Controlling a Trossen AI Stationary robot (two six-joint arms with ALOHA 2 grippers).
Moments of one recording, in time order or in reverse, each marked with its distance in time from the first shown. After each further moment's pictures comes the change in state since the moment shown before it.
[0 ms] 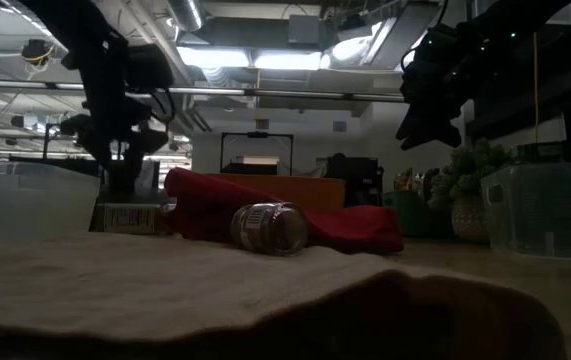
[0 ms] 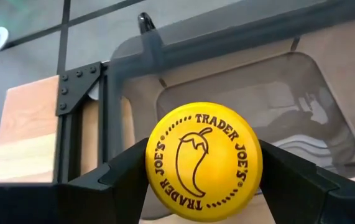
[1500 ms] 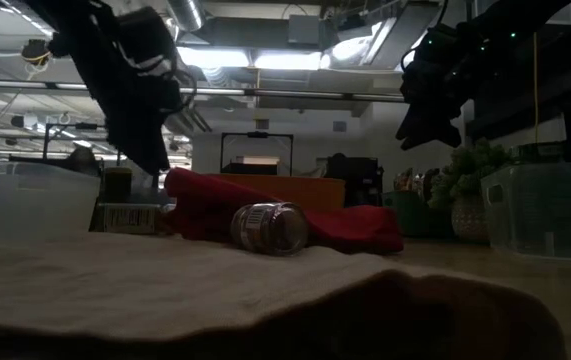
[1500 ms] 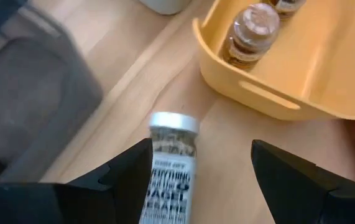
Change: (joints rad) left arm -0.323 -0.081 -0.037 0.079 0.498 0.284; right arm 0.000 0.000 0.000 0.000 0.000 0.000
